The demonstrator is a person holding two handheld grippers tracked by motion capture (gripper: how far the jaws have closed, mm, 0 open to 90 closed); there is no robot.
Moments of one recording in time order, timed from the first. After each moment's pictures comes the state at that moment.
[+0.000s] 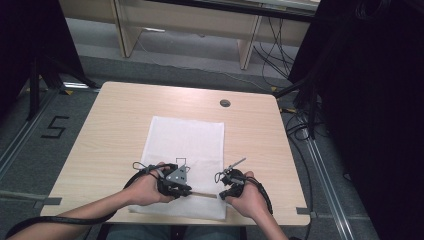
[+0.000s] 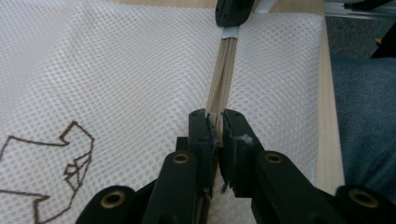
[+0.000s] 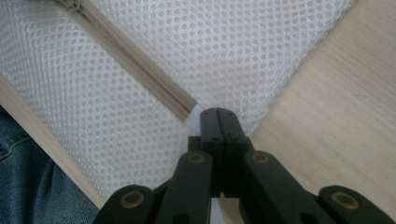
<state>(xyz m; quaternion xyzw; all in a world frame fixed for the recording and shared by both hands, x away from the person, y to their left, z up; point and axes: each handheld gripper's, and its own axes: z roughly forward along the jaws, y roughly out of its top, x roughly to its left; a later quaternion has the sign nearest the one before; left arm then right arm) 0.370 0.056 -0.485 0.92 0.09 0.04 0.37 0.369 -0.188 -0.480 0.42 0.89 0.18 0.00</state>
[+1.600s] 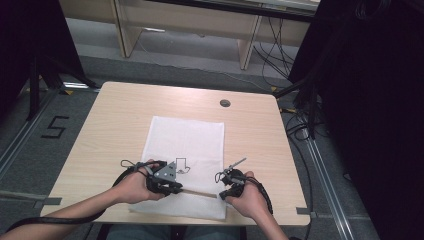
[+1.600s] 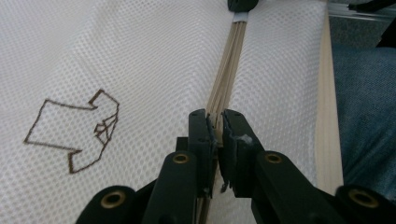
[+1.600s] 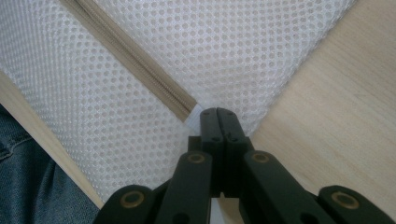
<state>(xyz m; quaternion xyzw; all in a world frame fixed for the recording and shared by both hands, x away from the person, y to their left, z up) 0.370 0.084 -0.479 0.92 0.10 0.04 0.37 0.369 -0.188 -0.480 0.42 0.89 0.18 0.00</state>
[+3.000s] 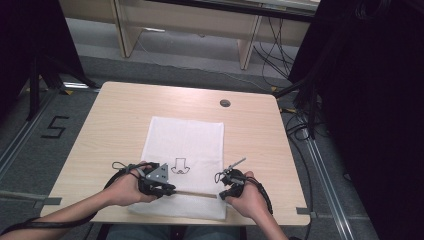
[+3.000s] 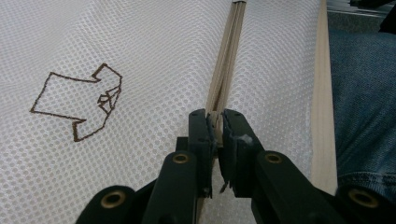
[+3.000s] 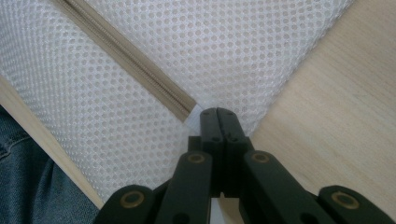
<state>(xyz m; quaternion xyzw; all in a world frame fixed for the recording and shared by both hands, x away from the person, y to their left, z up) 0.365 0.102 -0.481 0.93 0.11 0.05 0.36 0.369 -0.188 -0.480 0.42 0.89 0.18 0.00</state>
